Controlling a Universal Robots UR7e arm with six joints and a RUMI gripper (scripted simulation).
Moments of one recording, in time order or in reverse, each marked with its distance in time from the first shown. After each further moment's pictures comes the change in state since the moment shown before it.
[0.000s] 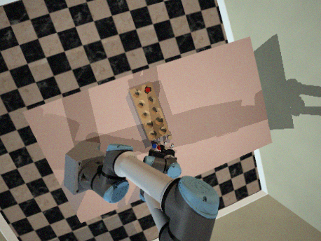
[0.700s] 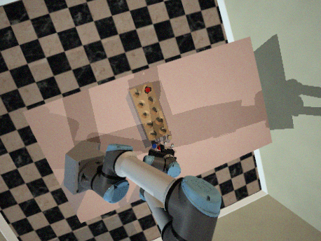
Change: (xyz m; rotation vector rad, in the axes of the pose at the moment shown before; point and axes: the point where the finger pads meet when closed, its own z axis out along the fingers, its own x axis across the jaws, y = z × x) arm 0.000 0.000 0.006 -0.002 -0.001 0.000
